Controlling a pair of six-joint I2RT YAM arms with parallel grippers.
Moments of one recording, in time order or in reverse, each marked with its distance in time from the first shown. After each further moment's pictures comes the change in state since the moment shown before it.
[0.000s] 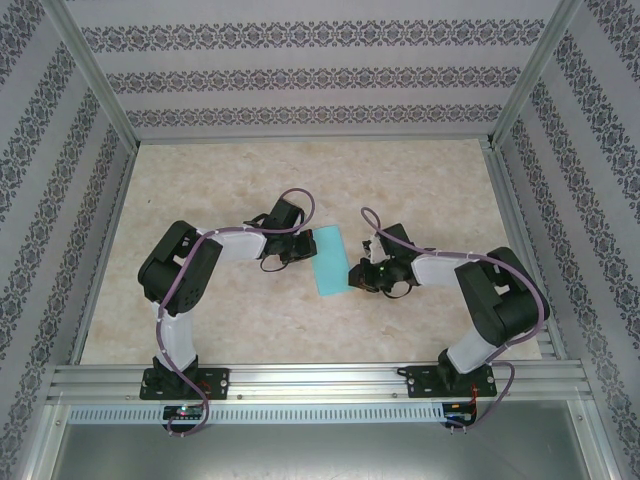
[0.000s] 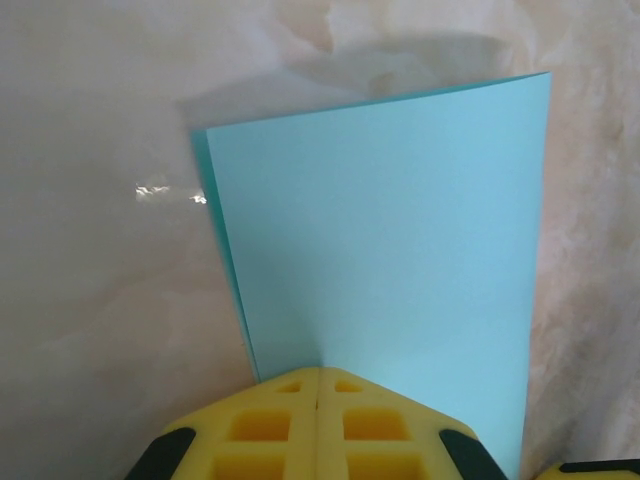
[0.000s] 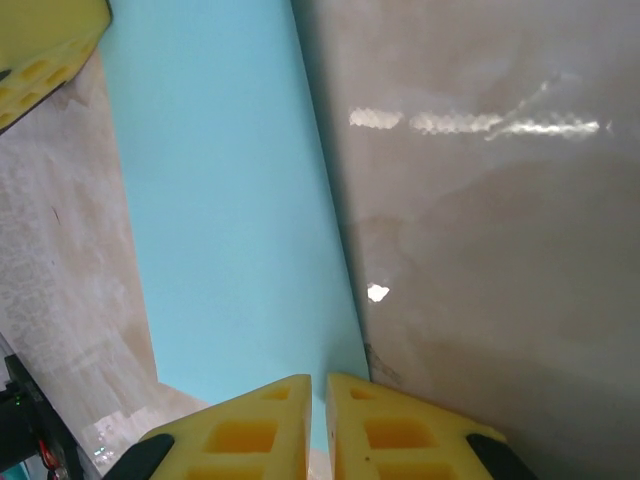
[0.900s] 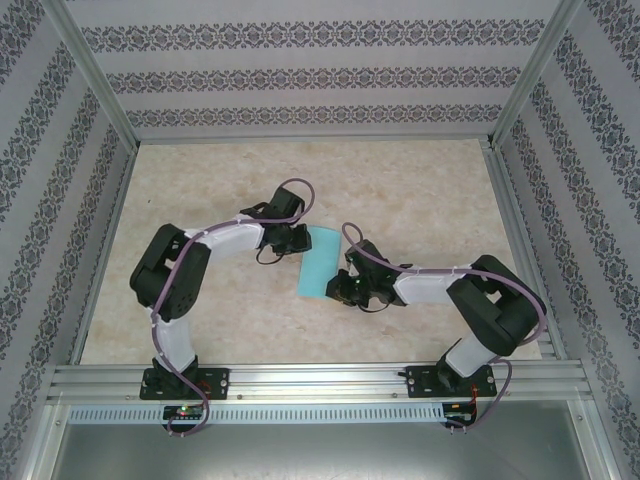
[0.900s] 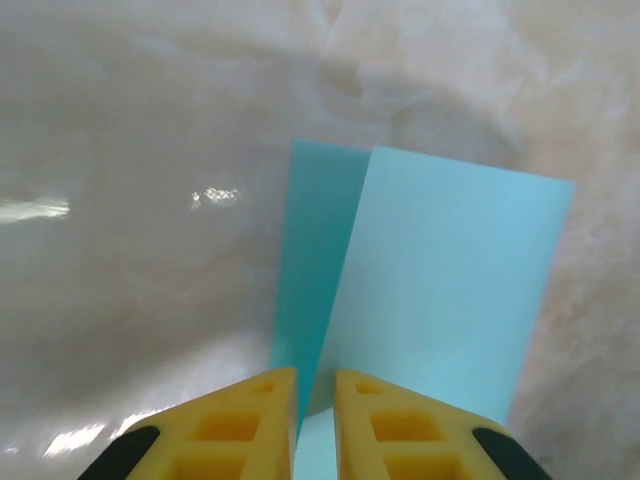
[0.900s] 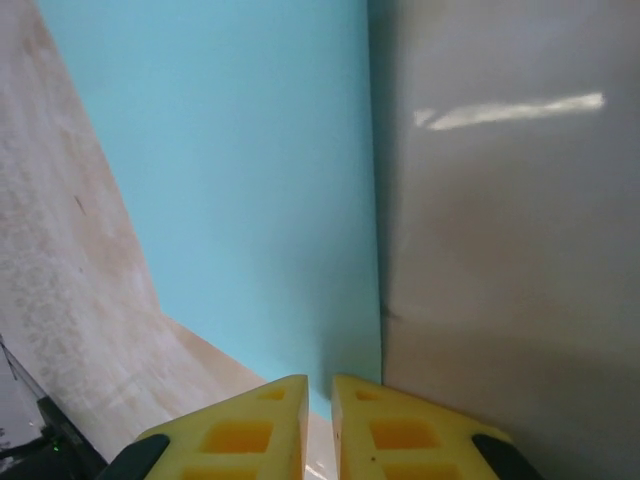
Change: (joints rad) left arm 0.002 -0.093 0.102 -0.251 -0.126 0.088; right arm 0.294 -0.014 -0.030 0.183 0.201 0.431
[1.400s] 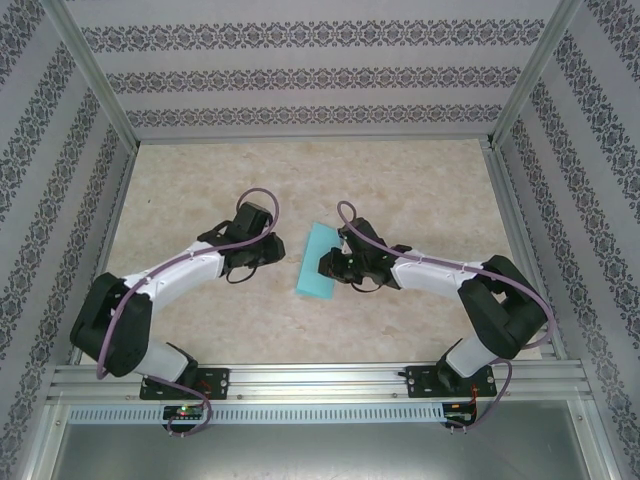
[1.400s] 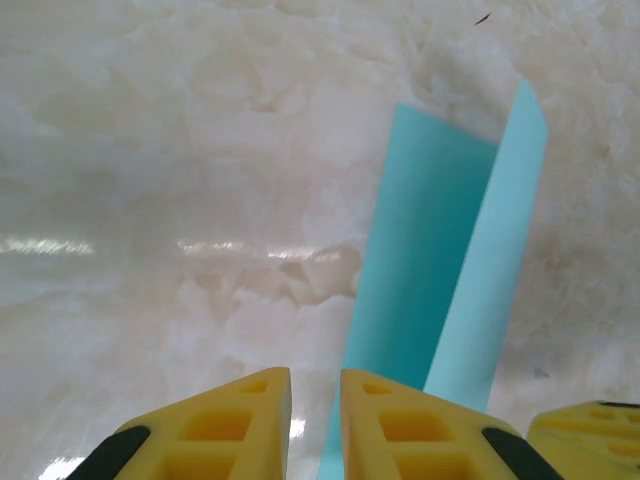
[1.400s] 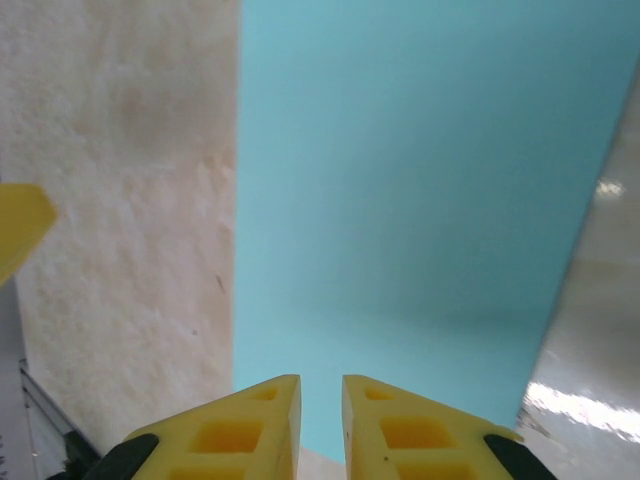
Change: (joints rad) left arm 0.032 -0.410 -0.314 -0.004 -0.097 -0.057; right arm -0.024 -0.033 0.186 -0.174 0.068 -0.131
